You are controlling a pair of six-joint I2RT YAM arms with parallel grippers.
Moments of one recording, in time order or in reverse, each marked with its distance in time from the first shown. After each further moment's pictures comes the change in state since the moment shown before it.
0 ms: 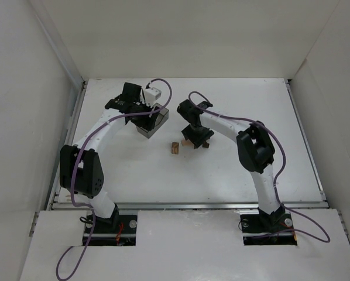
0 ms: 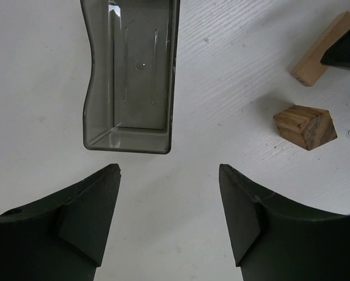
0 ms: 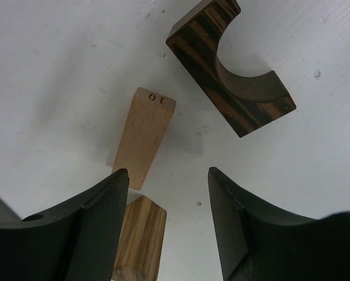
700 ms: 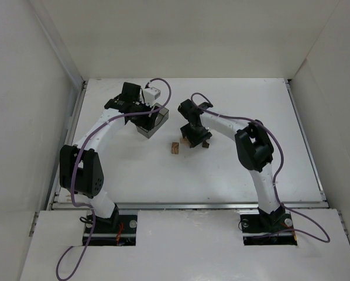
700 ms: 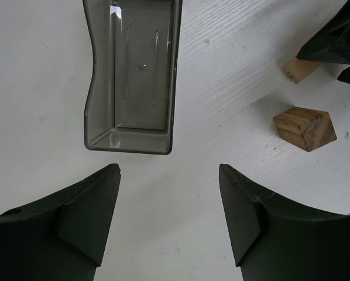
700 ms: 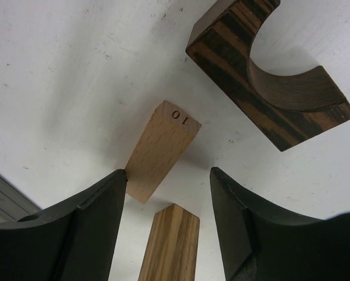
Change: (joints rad) left arm 0.005 0.000 0.000 0.005 0.009 -0.008; right arm -0.019 0.038 -0.013 0.088 -0.064 0.111
